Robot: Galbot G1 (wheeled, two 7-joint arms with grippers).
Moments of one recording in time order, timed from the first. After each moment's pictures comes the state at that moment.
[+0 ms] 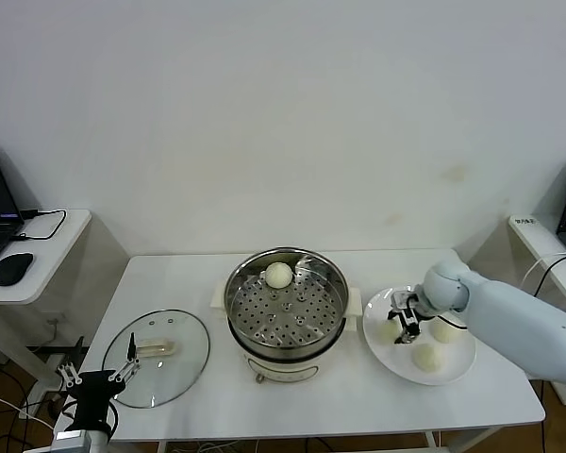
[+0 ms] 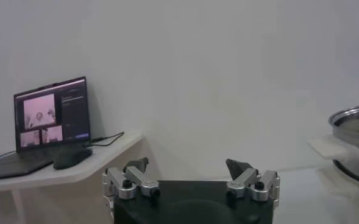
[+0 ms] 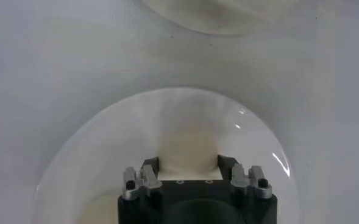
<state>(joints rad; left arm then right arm) 1.73 -1.24 -0.67 -2.12 -0.15 -0.04 -0.29 -0.04 0.69 -0.82 1.33 -0.11 -0.26 -1.00</state>
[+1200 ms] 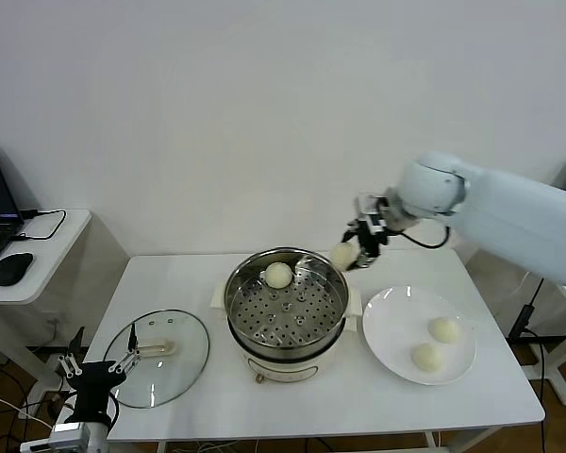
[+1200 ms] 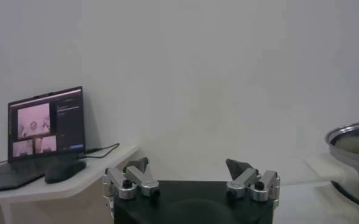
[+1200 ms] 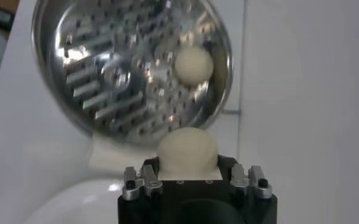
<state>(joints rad) 1.71 -1.22 -0.68 -2.13 -0.18 -0.04 -0.28 0.58 0.92 -1.19 1.50 0.44 -0.54 -0.89</state>
